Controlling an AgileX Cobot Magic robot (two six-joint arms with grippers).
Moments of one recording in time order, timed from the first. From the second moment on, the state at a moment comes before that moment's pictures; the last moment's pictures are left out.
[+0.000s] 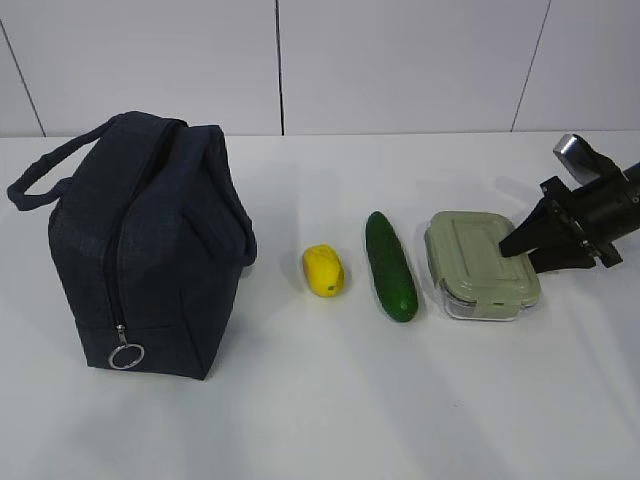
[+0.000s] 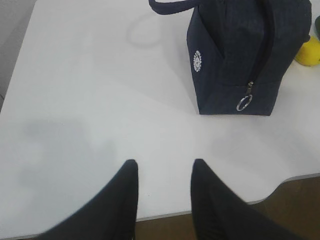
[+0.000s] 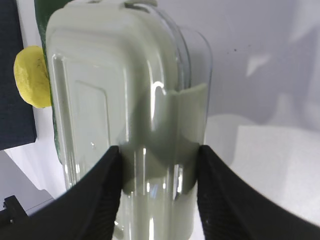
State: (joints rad) left arm -0.06 0.01 -0.51 -0.06 1.11 0.02; right arm -0.29 2.25 -1.53 0.86 1.22 -0.68
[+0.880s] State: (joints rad) left arm -0.06 0.01 -0.51 -0.06 1.11 0.02; right arm -0.29 2.25 -1.53 0.87 1.22 -0.65
